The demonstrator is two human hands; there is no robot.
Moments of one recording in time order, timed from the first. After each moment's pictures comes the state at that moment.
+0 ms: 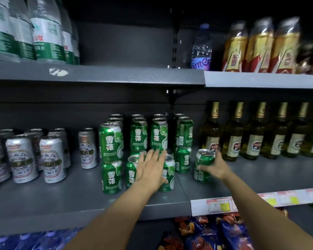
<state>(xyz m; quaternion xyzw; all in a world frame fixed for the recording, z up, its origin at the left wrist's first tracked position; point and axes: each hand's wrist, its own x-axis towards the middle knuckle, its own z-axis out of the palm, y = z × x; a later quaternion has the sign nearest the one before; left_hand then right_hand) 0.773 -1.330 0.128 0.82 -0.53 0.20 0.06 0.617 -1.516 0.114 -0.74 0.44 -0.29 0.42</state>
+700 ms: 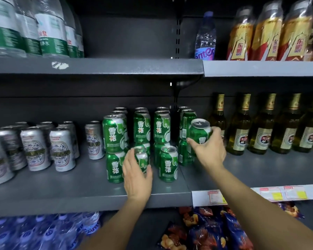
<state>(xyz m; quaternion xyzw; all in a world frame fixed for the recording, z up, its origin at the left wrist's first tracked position) 0.763 -1.293 0.075 0.78 -0.31 0.18 0.51 0.637 -1.444 0.154 -0.73 0.42 -0.50 0.23</state>
